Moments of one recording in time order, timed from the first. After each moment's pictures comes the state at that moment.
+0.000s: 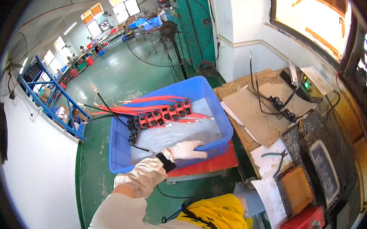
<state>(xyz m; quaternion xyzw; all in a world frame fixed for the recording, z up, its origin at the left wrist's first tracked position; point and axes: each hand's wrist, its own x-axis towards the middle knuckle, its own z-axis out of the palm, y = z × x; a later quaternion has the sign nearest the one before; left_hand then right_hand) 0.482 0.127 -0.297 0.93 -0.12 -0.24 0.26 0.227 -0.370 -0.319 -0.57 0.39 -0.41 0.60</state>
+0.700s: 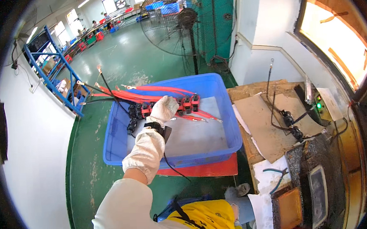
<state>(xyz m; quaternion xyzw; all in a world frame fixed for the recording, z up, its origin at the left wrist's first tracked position) 0.589 0.284 -0.365 0.29 0.23 0.12 0.92 0.224 -0.372 -0.323 -0.82 0.31 -0.33 0.34</state>
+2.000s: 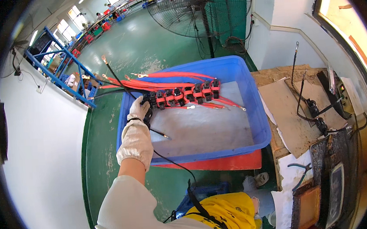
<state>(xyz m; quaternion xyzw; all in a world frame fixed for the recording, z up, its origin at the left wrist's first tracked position) 0.503 0.449 -0.403 0.44 0.38 0.30 0.76 0.211 -0.440 -0.373 -0.81 0.09 -0.50 0.28</state>
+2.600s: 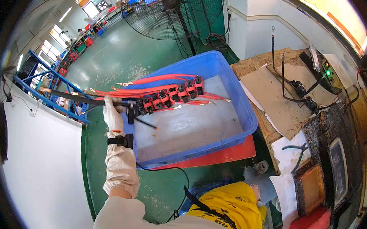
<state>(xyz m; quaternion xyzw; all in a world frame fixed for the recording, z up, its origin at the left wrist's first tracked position) 0.471 0.358 -0.257 0.64 0.30 0.43 0.57 0.229 -0.333 -0.248 -0.83 0.28 -0.45 0.17</state>
